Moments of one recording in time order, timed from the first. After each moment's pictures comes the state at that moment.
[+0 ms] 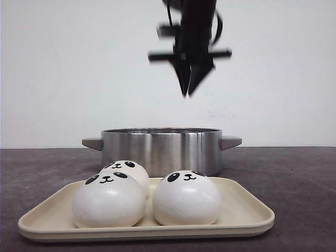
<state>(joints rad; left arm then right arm) -0.20 0.35 0.88 -0.90 0.42 -0.31 0.61 2.03 2.04 -0.94 0.24 0.19</state>
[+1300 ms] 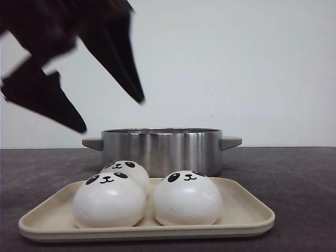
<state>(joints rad) -0.72 1.27 0.88 -0.50 0.16 -0.37 1.60 1.15 2.06 -1.34 1.08 0.48</state>
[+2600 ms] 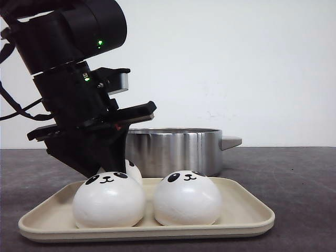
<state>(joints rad) -0.72 1.56 0.88 -0.34 -0.02 -0.33 1.62 1.17 2.06 -1.35 1.17 0.61</state>
